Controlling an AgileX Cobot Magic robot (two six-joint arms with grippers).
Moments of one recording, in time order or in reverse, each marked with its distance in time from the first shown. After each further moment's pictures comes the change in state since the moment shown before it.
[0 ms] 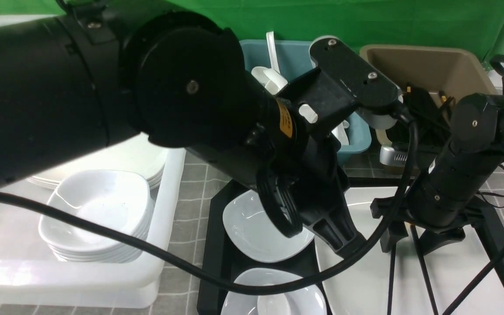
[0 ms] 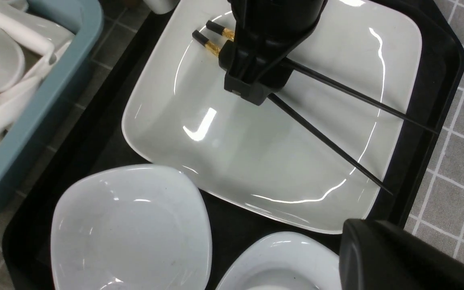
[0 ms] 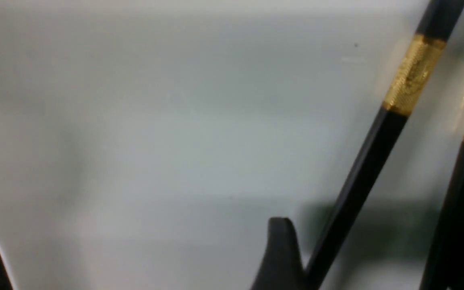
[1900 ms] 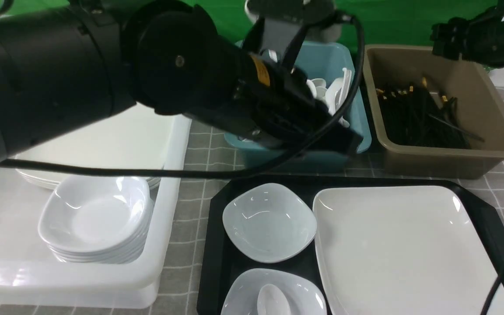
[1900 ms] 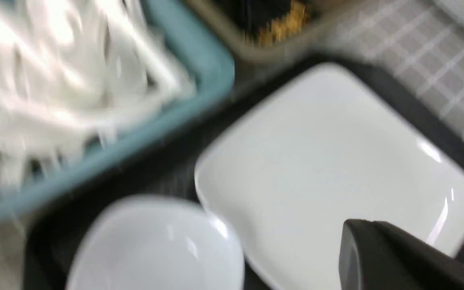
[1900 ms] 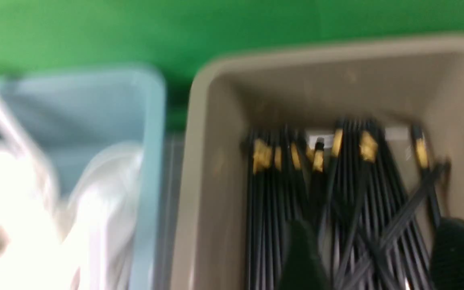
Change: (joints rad) right arm -0.231 -0.006 -0.468 0.005 -0.333 -0.169; left arm 0.130 0.045 0.000 -0.043 -0.111 -0.328
